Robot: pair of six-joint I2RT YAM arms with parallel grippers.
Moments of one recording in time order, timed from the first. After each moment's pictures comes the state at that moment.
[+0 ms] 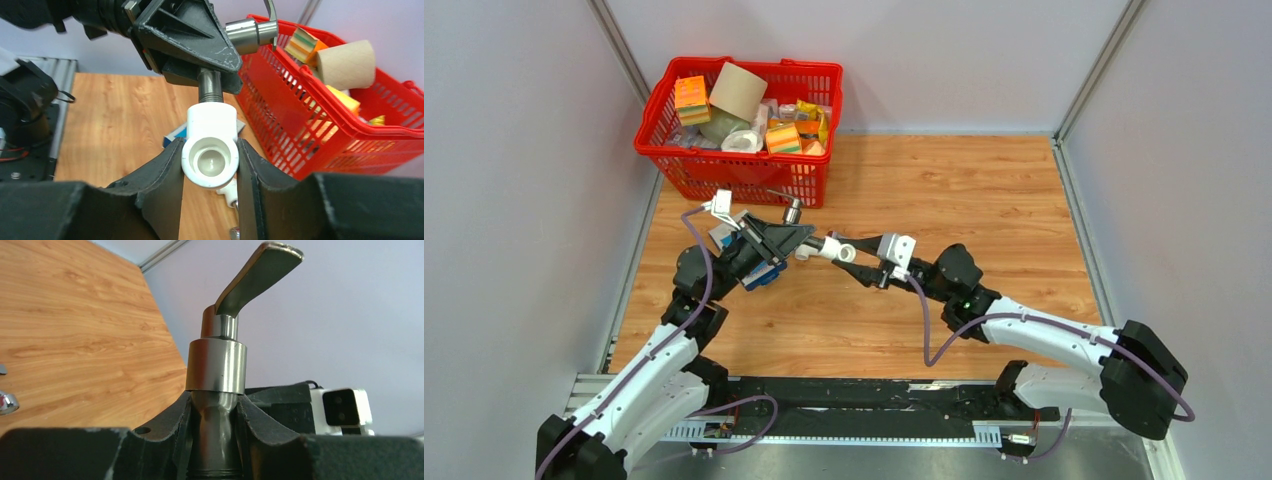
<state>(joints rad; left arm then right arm) -0.44 0.73 0.45 0.50 0.36 -1.12 0.90 1.15 0.59 0.77 -0.38 -0.20</state>
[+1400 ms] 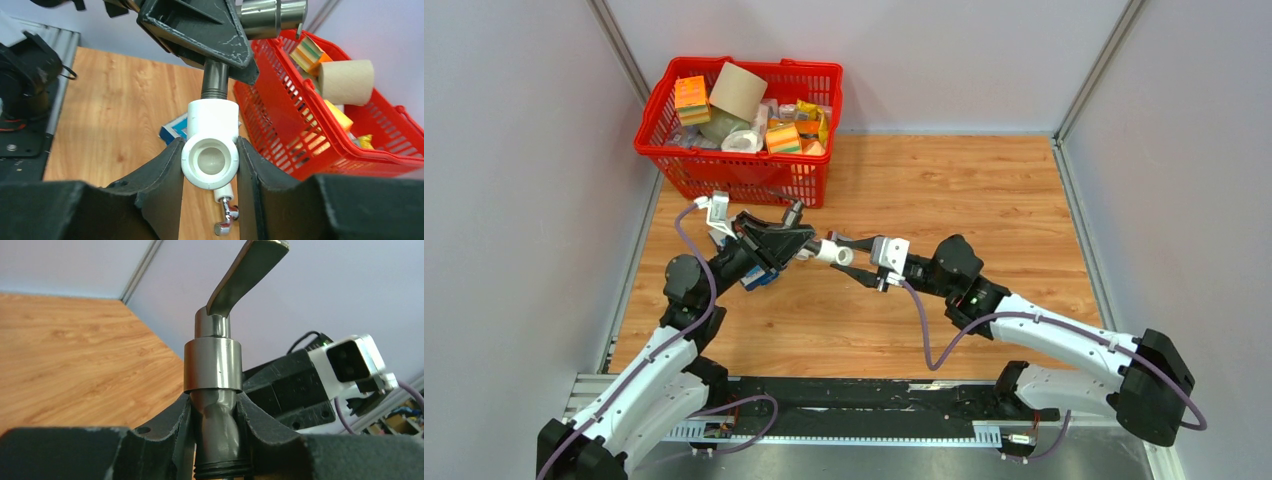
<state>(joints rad) -0.43 0.72 0.45 0.63 0.48 -0.90 0.95 1.10 0.69 0.53 -0.36 -0.38</state>
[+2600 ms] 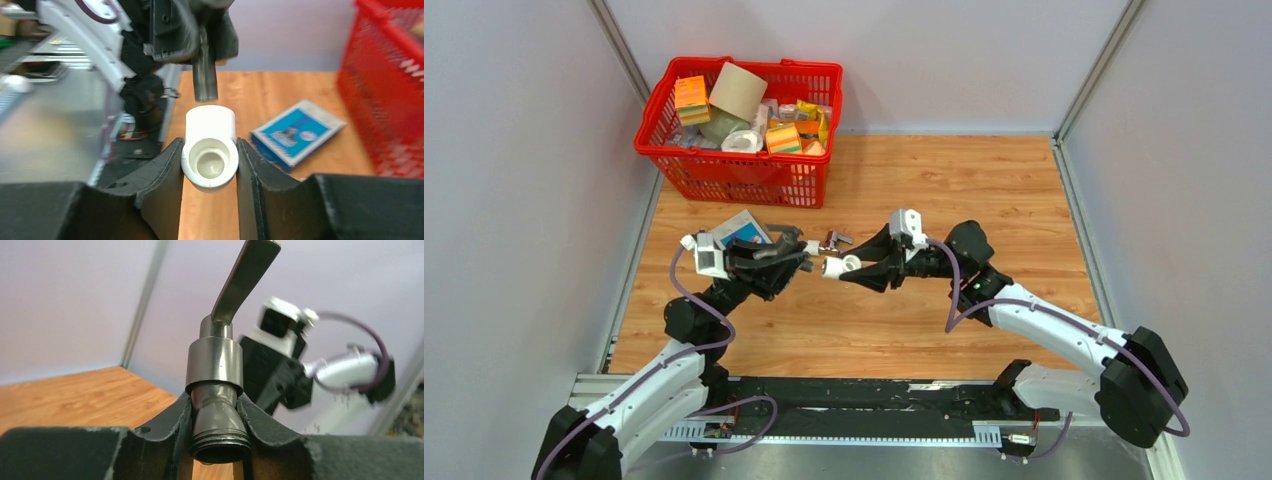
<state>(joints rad) -0.48 0.72 0.20 1.25 0.54 -0.70 0.76 1.17 0.70 0.64 -0.83 0.11</state>
